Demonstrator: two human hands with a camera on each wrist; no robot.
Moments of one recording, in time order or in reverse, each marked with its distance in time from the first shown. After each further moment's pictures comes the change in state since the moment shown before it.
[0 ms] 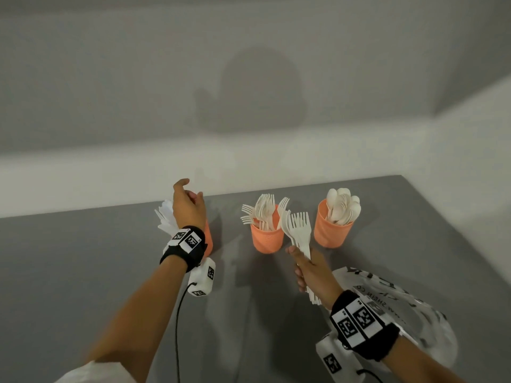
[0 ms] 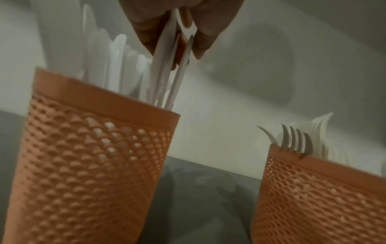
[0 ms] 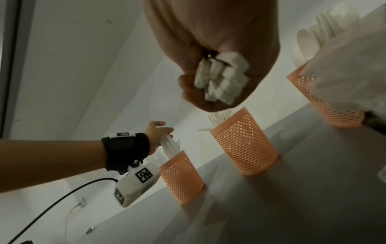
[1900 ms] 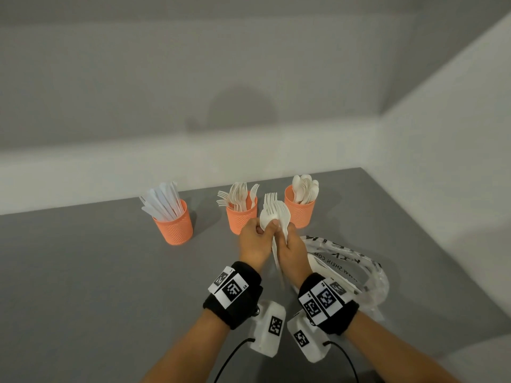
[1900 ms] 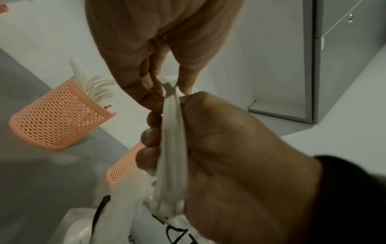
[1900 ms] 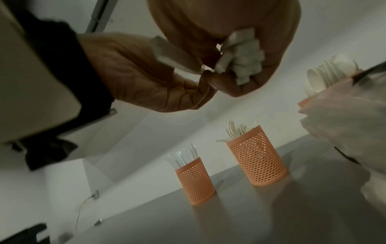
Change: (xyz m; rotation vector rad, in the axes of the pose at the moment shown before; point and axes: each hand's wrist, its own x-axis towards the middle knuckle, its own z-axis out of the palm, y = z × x) left_hand -0.213 0.115 0.004 -0.268 -0.591 -0.280; right_hand -0.050 0.019 -0.007 -0.170 0.289 -0.383
